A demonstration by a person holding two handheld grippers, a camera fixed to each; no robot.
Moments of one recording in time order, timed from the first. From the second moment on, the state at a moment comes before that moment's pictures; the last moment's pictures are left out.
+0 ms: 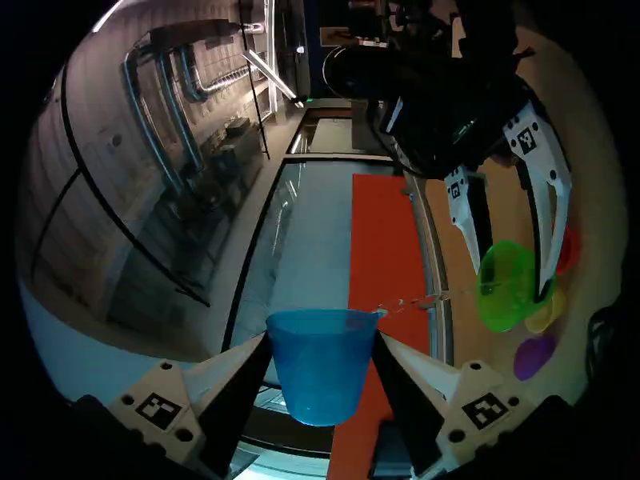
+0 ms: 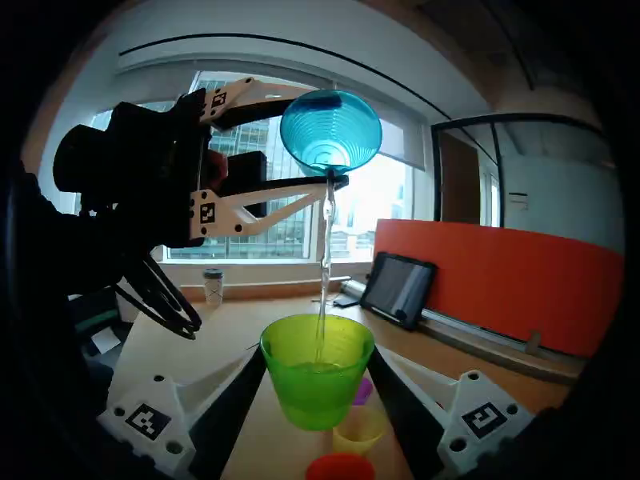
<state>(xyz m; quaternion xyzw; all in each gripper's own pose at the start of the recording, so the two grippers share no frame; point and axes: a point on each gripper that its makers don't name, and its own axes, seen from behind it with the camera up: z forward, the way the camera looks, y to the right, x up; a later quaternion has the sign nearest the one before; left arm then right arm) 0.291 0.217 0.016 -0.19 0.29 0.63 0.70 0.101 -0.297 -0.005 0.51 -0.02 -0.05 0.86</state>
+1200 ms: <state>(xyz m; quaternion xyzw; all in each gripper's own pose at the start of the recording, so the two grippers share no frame) 0.295 0.231 0.002 -0.15 0.33 0.69 0.63 0.105 -0.294 -0.003 0.51 -0.02 -0.04 0.86</state>
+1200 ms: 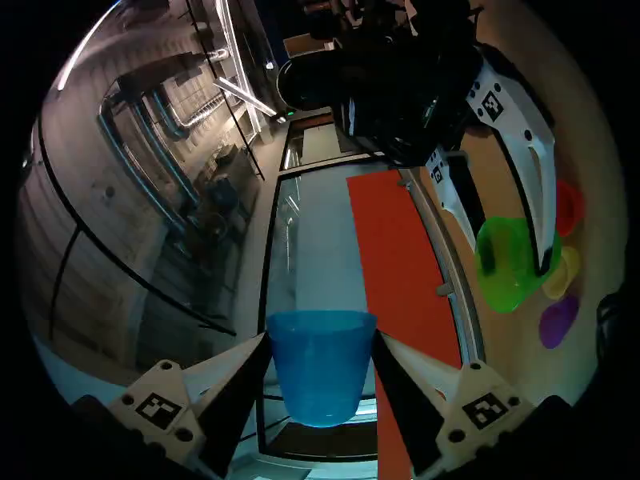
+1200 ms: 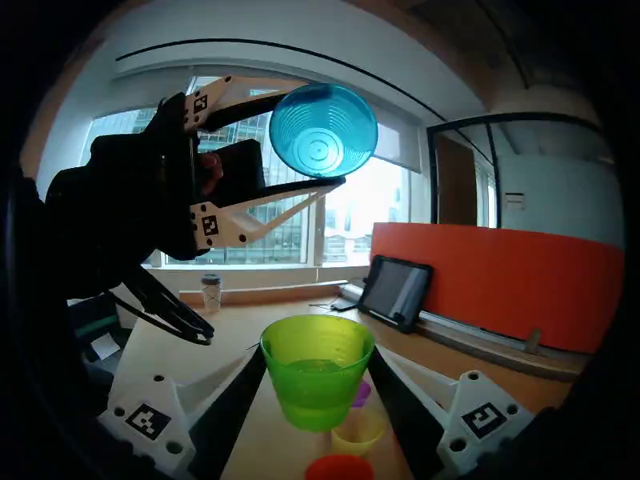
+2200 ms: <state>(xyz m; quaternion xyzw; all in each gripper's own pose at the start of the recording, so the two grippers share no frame) 0.287 0.199 0.047 -0.22 0.21 0.48 0.83 0.111 -0.289 0.004 0.50 -0.01 -0.03 0.87</state>
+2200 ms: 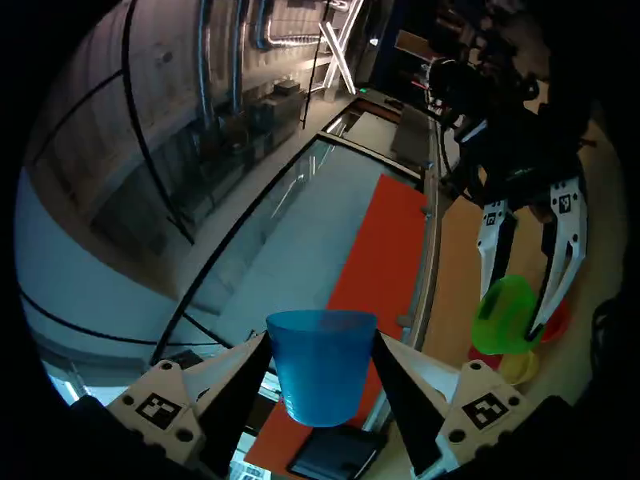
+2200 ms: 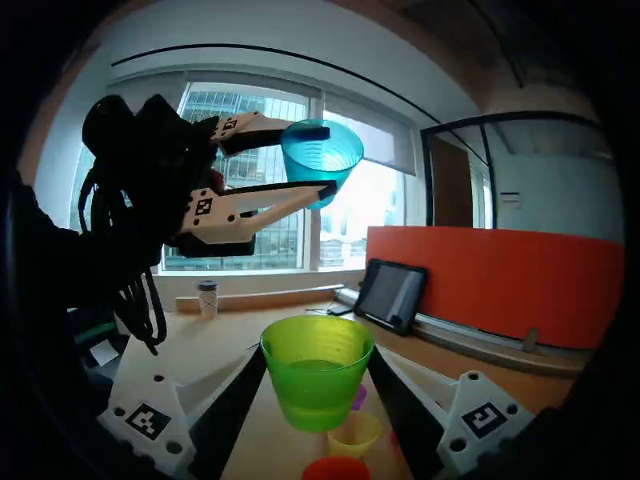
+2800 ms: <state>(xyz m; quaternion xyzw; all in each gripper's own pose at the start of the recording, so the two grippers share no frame) 0.282 0.170 0.066 -0.26 0.10 0.30 0.91 0.114 -0.285 0.005 0.50 -0.01 -0.02 0.87</state>
